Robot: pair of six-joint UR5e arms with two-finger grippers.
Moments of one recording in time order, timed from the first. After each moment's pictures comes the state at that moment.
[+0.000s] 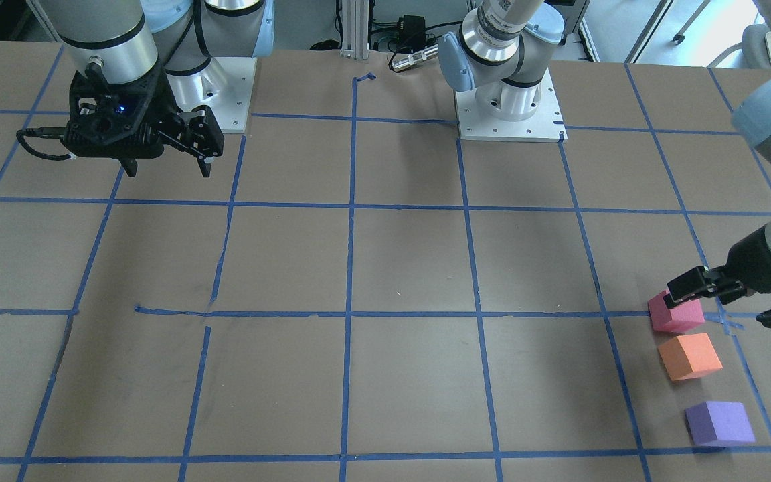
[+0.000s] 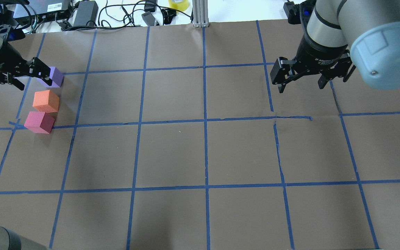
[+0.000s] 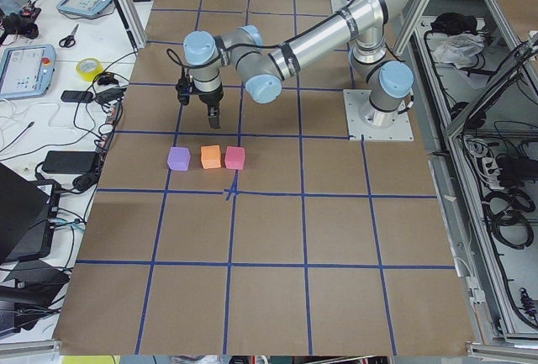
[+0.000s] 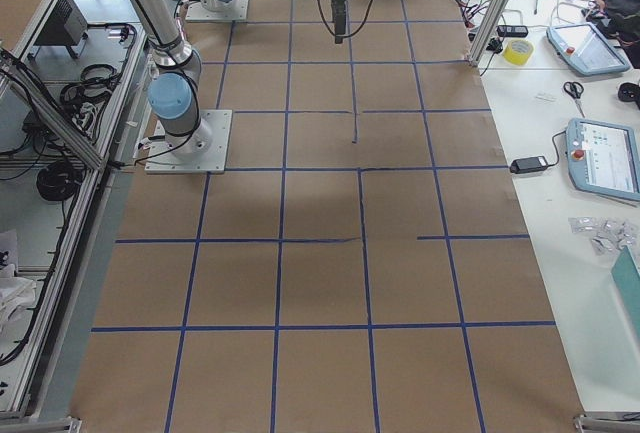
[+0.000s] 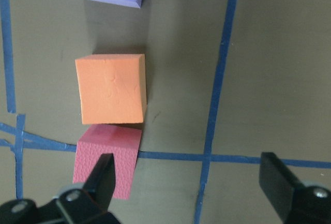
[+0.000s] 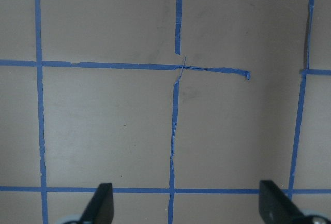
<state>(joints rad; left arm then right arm) -1.13 -1.87 -1.54 -1.34 1.54 0.34 1.61 -1.60 1.65 -1.64 -1.61 0.00</state>
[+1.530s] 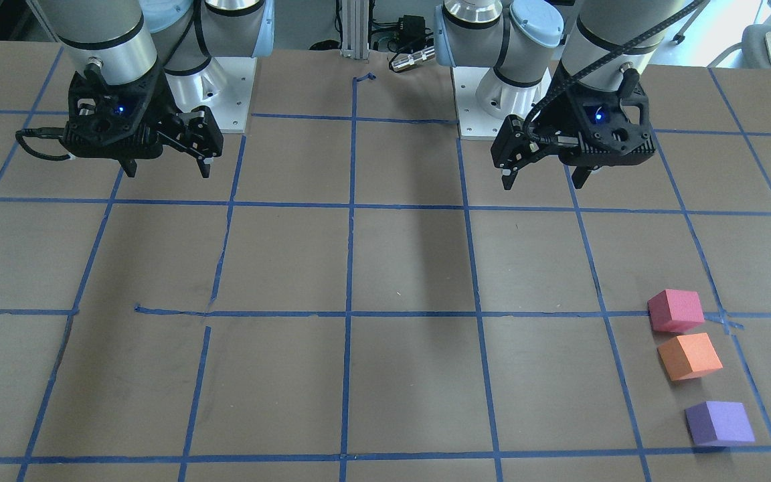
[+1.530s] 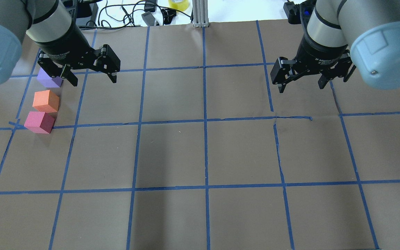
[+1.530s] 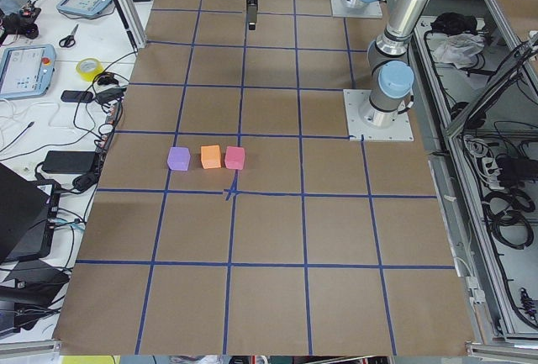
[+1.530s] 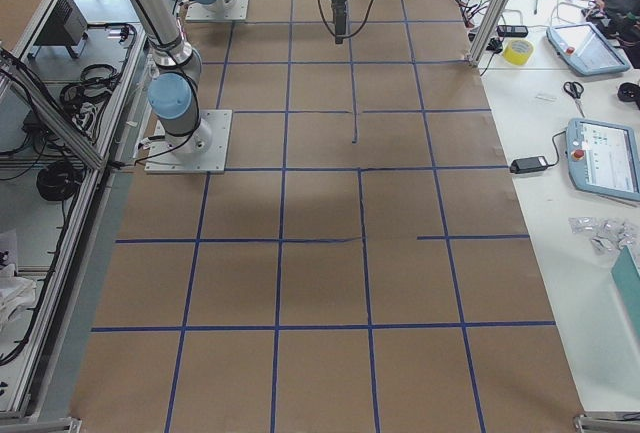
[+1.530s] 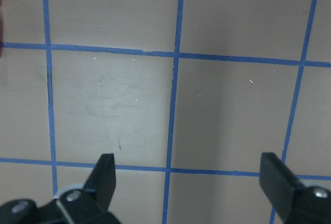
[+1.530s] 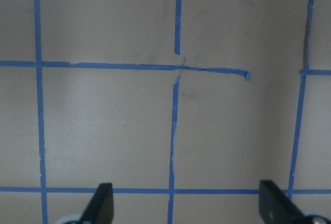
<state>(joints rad) -1.57 -1.57 -1.58 -1.50 1.59 -0.04 1.61 -1.60 1.65 -1.64 -1.61 0.00</state>
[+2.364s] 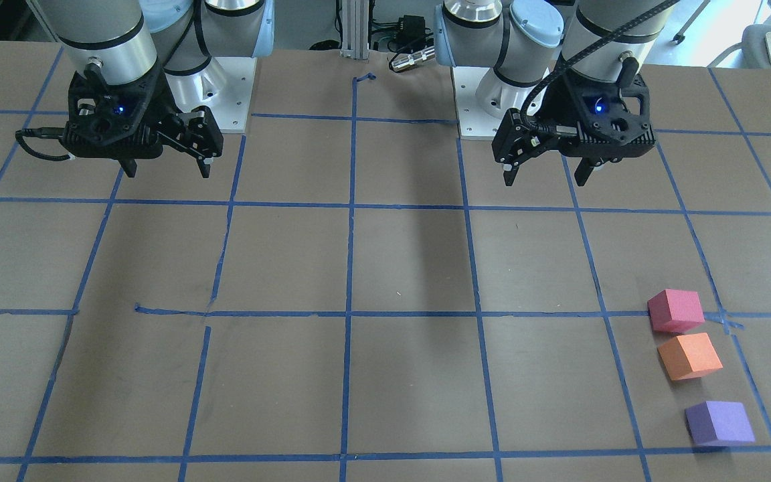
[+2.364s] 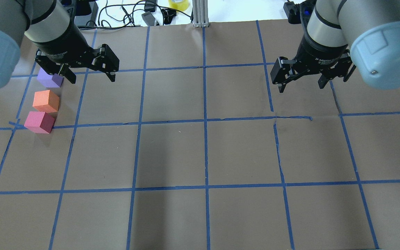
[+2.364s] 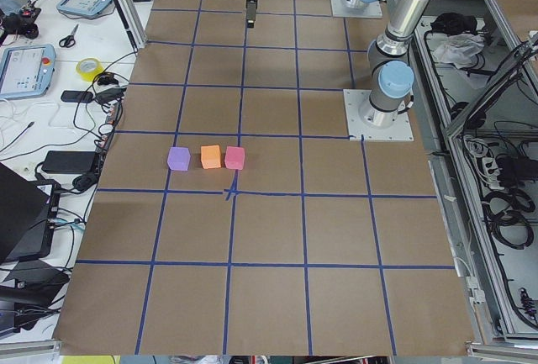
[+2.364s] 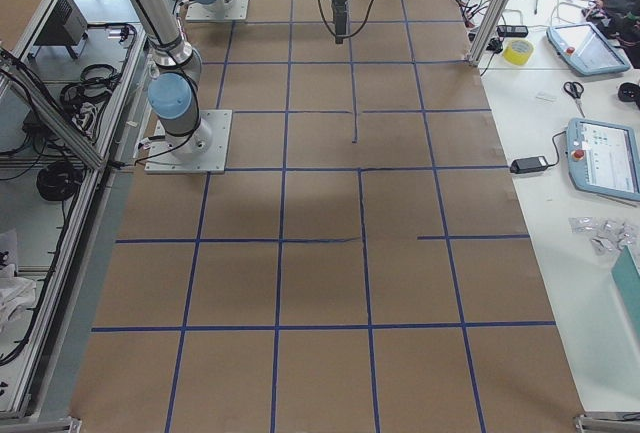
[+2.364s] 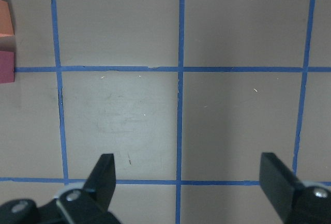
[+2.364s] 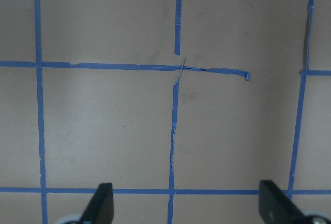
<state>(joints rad) -1.57 -1.55 -1.59 -1.49 1.59 -0.02 1.61 -1.60 1.65 -1.64 -1.61 0.00</state>
